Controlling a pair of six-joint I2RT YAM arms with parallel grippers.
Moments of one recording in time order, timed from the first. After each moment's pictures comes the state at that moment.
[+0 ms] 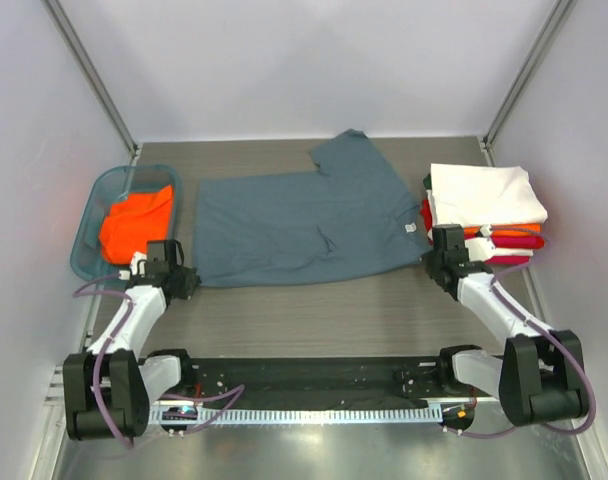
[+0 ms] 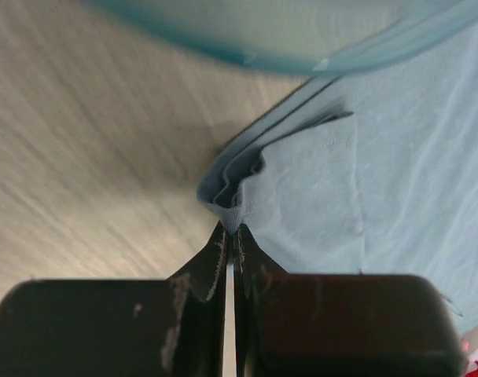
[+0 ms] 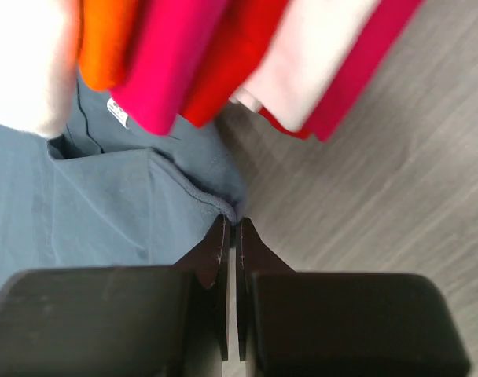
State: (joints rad) left arm 0.07 1.10 0.52 -0.43 -0.10 -1.17; right arm 0.11 1.16 0.56 -0.28 0.34 1.12
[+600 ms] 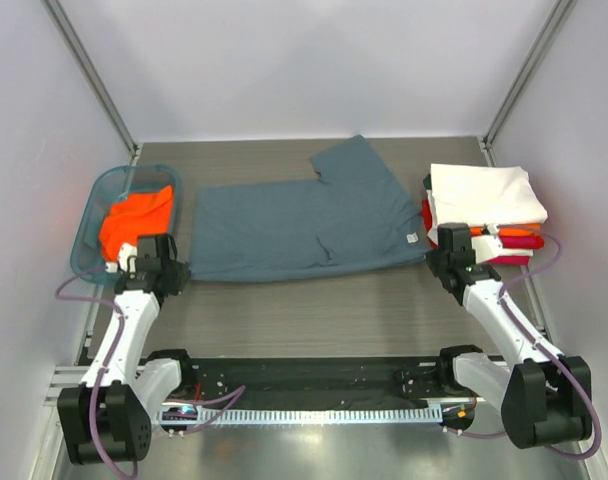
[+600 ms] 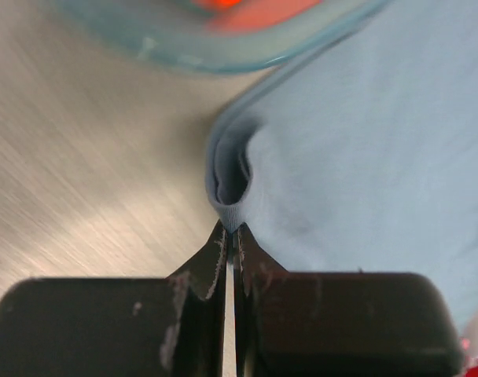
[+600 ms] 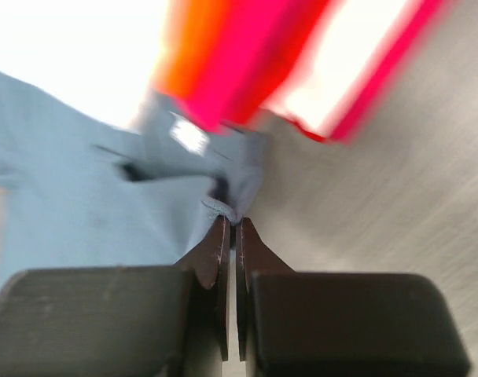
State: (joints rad) left arm 0.07 0.92 0.56 -0.60 -0.17 -1.11; right arm 0.10 1.01 0.53 -0.35 0.35 1.11
